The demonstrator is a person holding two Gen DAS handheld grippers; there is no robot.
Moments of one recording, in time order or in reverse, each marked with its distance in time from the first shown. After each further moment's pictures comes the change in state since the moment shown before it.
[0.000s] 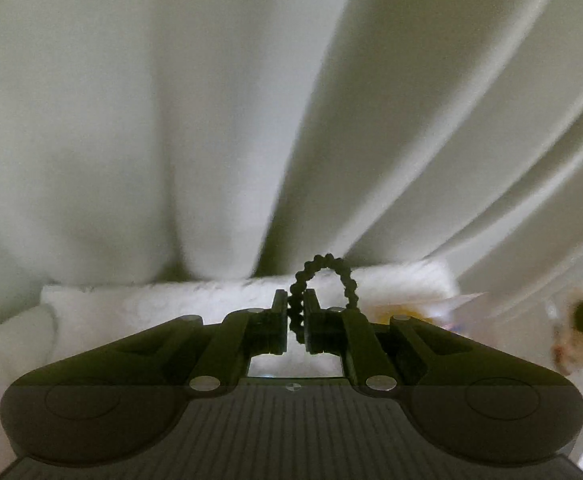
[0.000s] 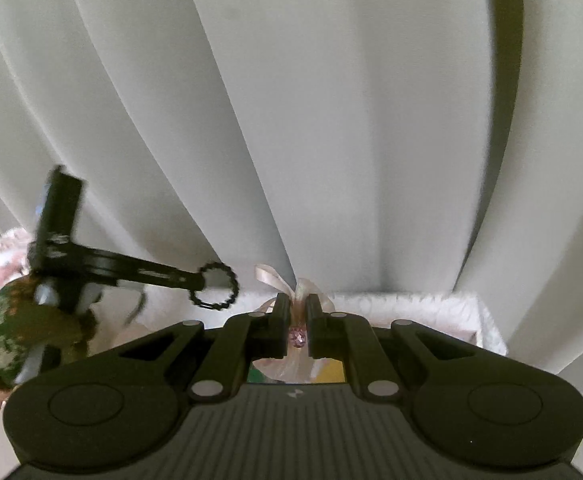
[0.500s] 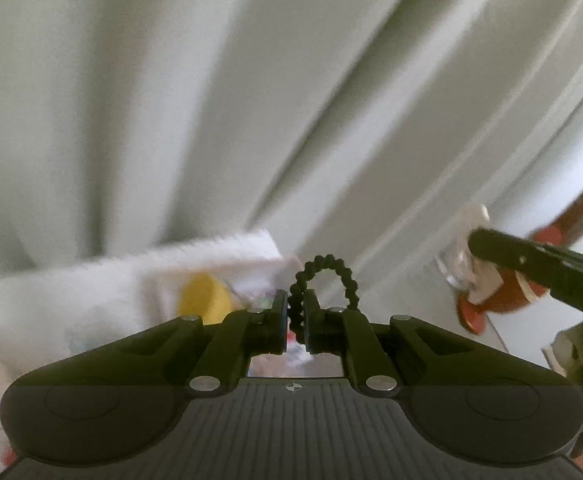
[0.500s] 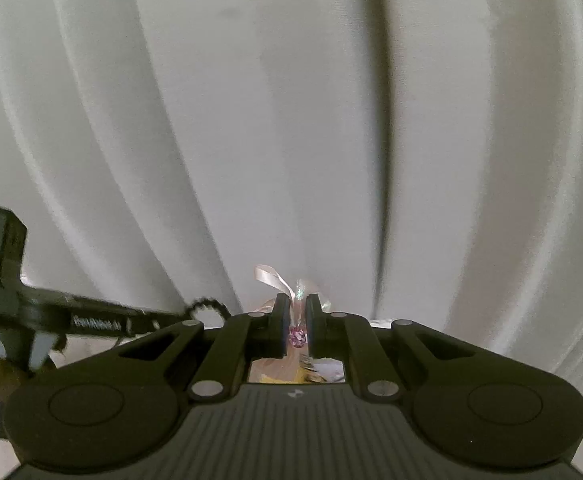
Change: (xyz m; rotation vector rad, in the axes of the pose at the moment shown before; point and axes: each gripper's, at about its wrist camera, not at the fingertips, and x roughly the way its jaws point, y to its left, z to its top) left arm -0.028 -0.133 -0.037 0.120 0.052 -0.316; right arm -0.109 -0.039 -0.021 0.053 -0.133 -0.151
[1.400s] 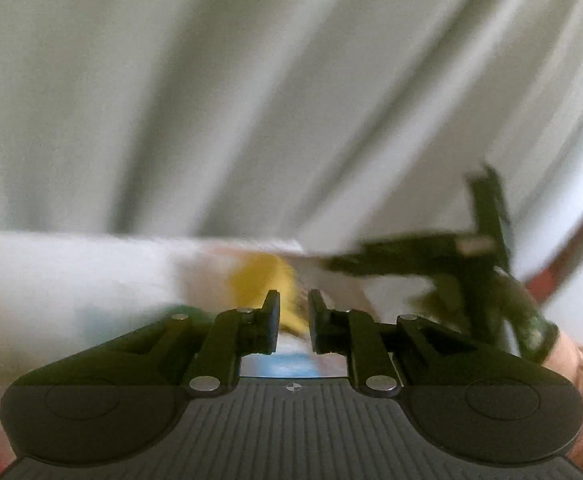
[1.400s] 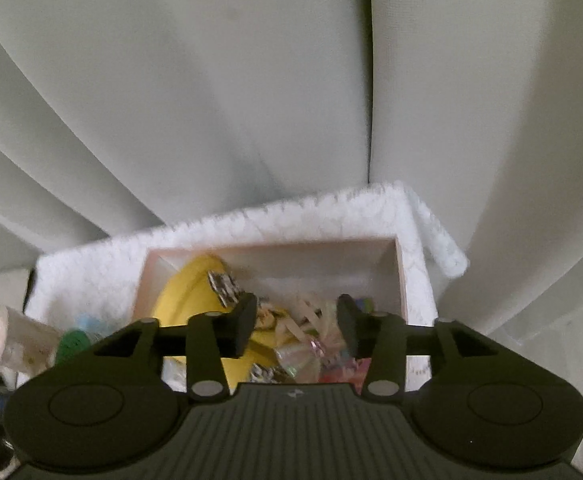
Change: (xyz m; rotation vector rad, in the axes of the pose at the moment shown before) left arm -0.022 0.105 -0.121 -0.052 -0.313 -0.016; right arm 0.218 -0.036 -0.069 0.109 0.332 -0.042
